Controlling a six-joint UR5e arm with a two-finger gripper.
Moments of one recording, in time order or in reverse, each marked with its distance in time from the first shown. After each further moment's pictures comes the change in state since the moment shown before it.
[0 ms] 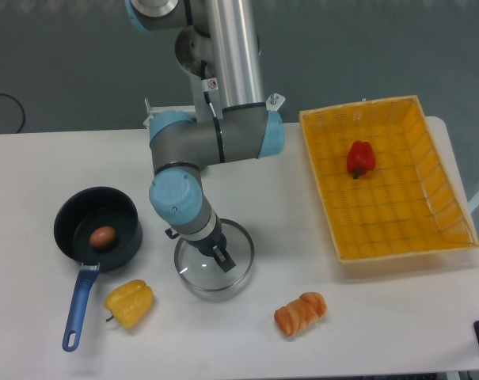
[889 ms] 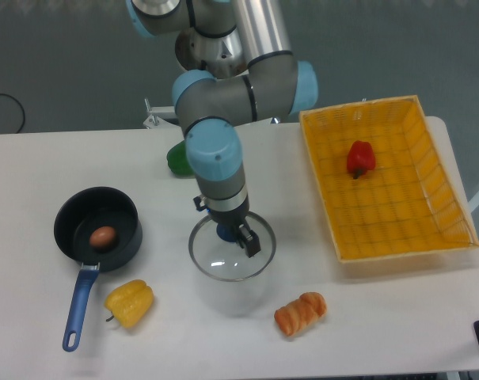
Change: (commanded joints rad) arm 0.150 0.135 0.002 -0.069 -0.104 0.130
